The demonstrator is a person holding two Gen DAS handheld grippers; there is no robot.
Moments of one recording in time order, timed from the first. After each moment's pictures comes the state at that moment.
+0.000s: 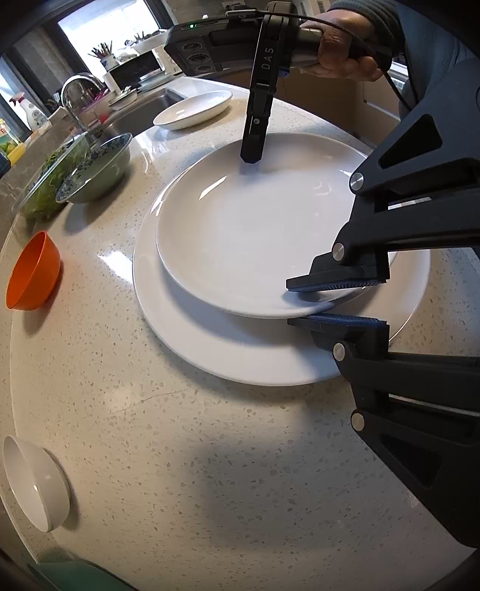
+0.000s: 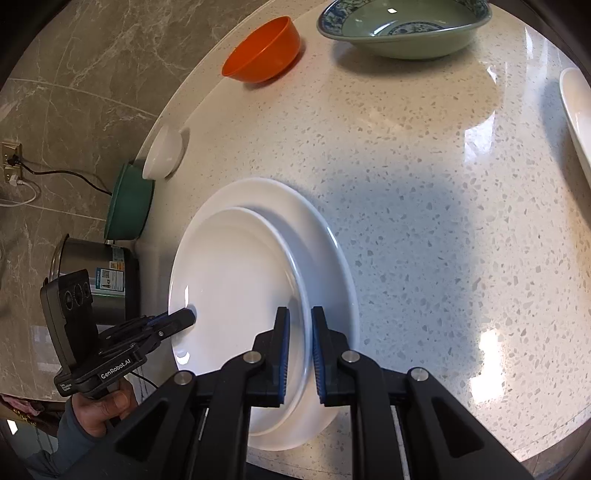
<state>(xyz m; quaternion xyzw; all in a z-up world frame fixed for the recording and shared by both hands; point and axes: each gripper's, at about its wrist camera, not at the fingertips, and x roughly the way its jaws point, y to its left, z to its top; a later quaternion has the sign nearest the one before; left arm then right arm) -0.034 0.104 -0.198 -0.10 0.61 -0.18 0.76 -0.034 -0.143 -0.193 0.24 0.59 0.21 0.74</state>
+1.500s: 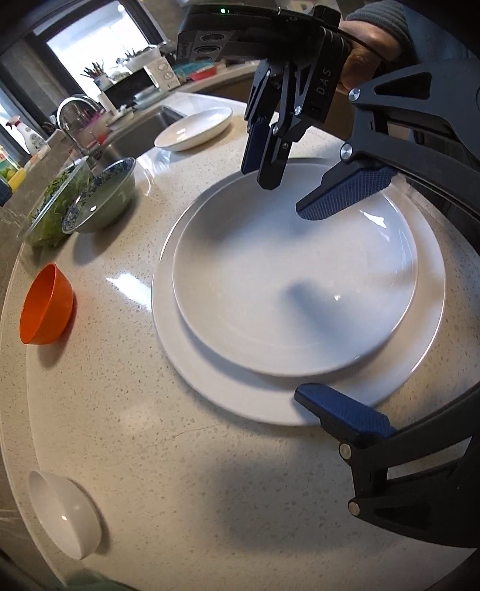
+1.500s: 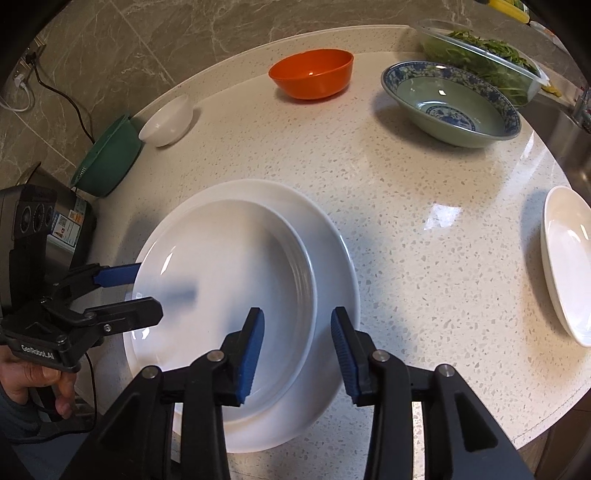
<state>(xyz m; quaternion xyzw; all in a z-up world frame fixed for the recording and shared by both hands) -0.025 0.086 -0.186 -0.08 0.59 -0.22 0.77 -0.058 -0.101 -0.163 0.05 0.54 0.17 0.82</state>
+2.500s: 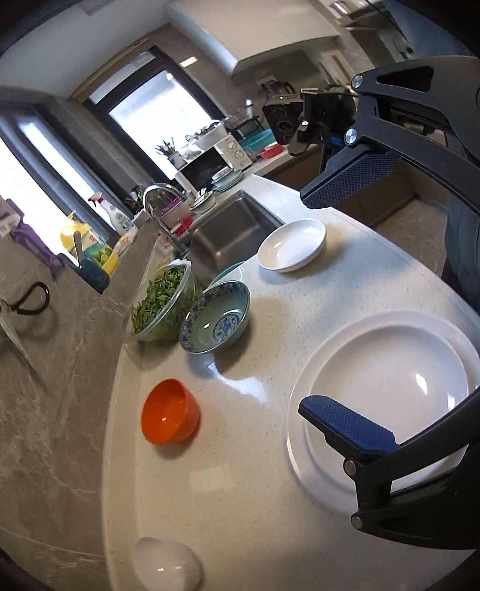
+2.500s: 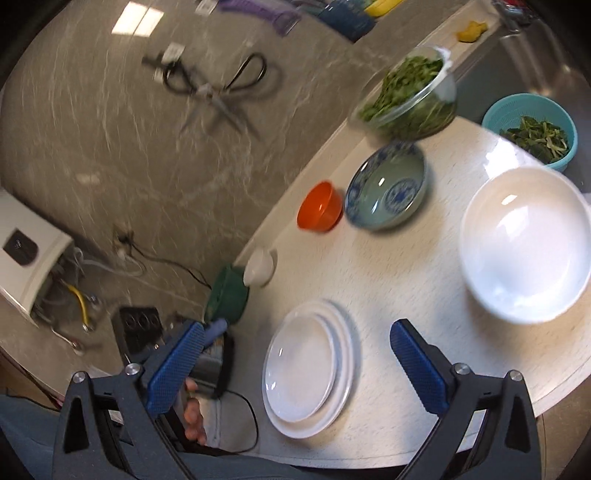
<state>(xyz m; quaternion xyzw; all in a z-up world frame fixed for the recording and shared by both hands) -0.026 0.033 -0.078 -0.22 0.43 -0.31 0.82 -0.086 -0.297 -0.103 0.38 0.37 0.28 0.80</state>
